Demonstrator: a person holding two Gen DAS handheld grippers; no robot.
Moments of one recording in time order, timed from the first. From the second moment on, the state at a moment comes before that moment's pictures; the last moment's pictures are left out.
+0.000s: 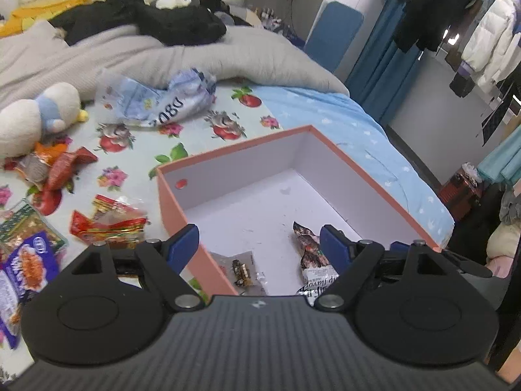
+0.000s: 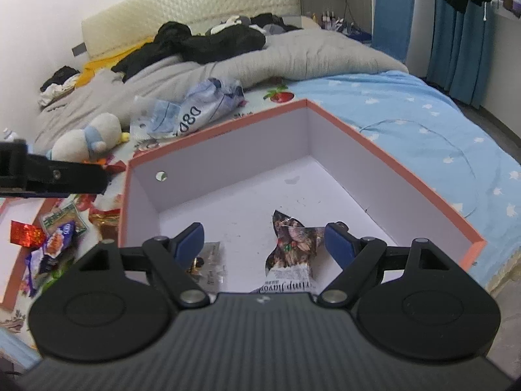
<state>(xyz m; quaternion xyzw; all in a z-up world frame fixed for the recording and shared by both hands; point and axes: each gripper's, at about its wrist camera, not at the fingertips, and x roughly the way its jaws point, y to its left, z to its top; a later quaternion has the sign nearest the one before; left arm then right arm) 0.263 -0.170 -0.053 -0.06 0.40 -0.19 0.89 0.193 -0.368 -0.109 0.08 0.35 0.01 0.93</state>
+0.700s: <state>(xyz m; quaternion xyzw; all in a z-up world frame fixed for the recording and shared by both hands) 0.136 -0.100 -0.017 -0.04 0.32 -0.13 0.94 0.097 -0.320 -0.079 0.10 0.27 0.06 0.95</state>
